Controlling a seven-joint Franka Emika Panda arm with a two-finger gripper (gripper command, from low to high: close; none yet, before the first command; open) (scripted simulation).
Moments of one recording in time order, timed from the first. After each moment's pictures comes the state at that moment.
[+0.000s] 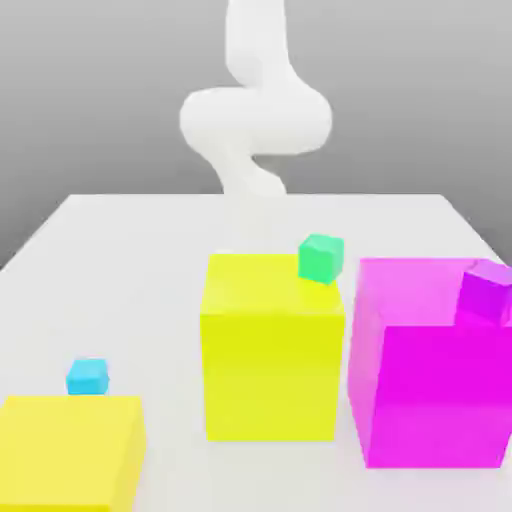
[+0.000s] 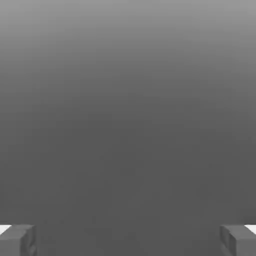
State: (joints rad) arm 0.00 -0.71 -0.06 -2.35 -0.01 2.35 0.74
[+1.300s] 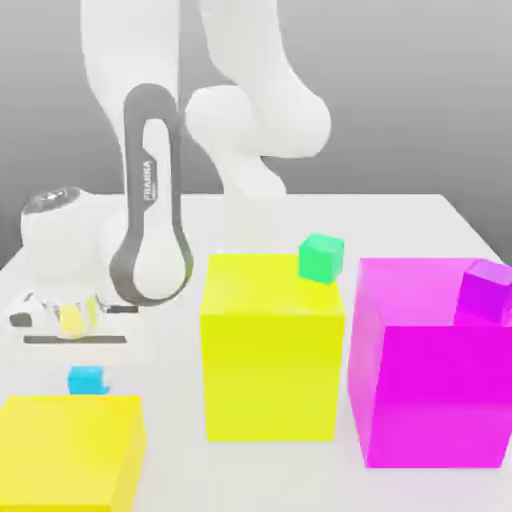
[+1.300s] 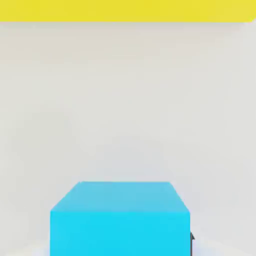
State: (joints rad) arm -0.35 0.29 -0.25 -2.71 0.43 2.98 -0.24
